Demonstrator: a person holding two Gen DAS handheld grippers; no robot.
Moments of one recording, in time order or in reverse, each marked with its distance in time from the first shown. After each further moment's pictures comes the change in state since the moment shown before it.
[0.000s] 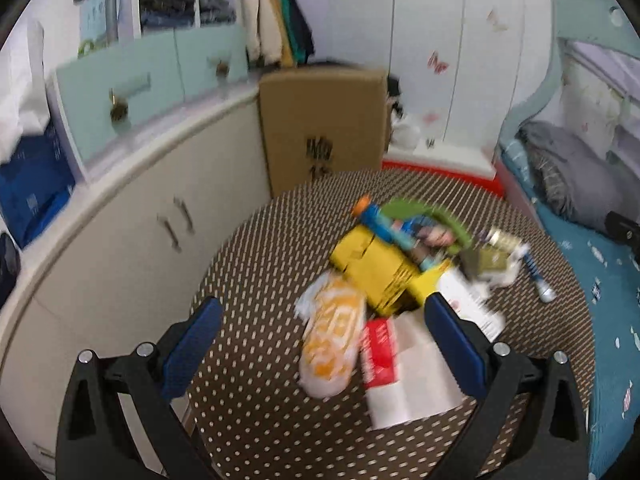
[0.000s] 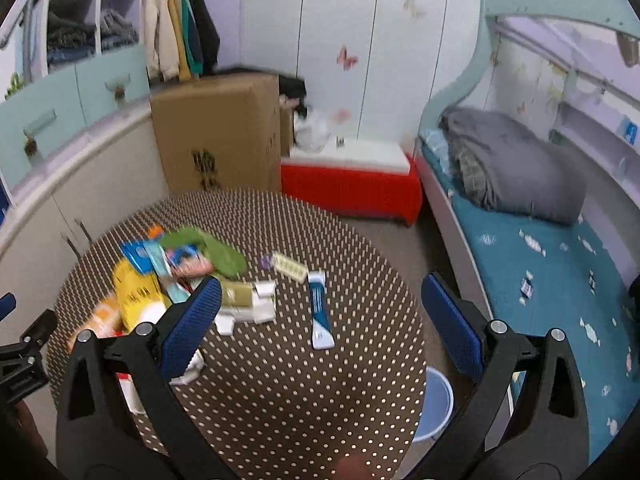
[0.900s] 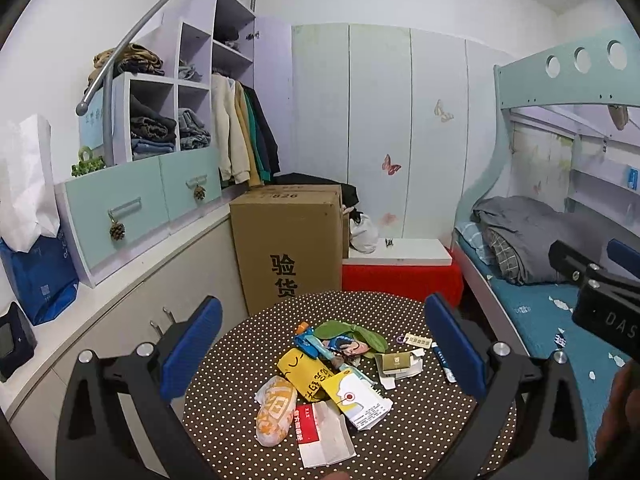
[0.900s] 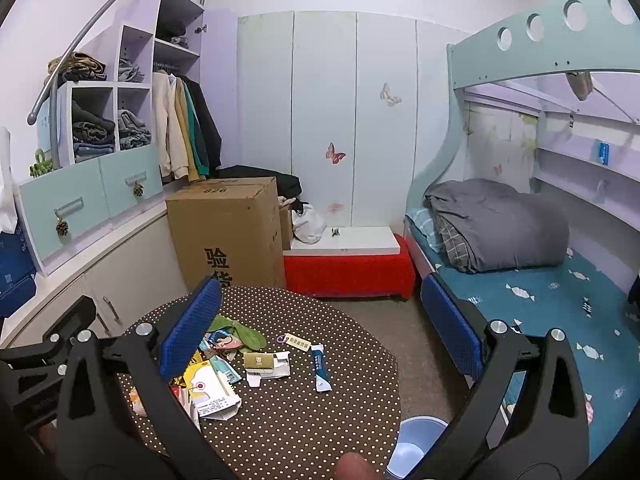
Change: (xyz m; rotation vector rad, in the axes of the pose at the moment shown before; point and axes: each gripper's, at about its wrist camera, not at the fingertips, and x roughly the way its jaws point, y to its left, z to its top) left arm -0.158 -0.063 0.043 0.063 -0.400 -0.087; right arm -0.153 -0.012 0.025 0.073 -0.346 0.002
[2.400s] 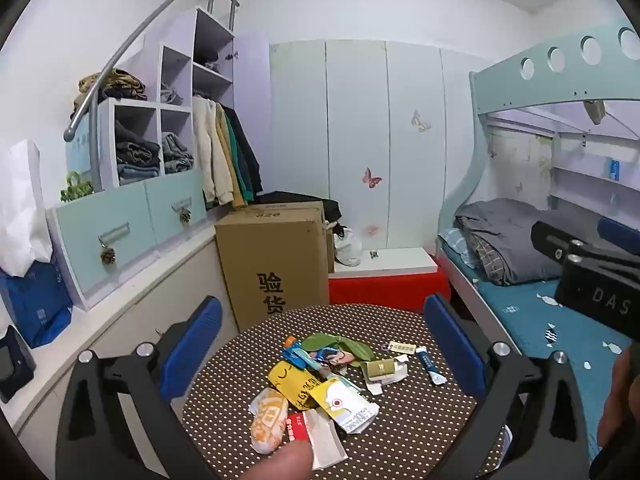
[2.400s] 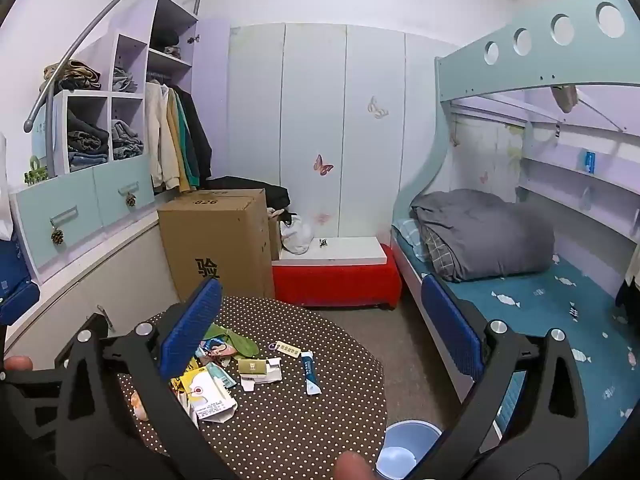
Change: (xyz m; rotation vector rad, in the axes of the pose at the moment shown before) left arm -0.027 -0.012 0.003 0.058 -0.092 -0.061; right arm -0.031 -0.004 0.009 0.004 -0.032 -0.044
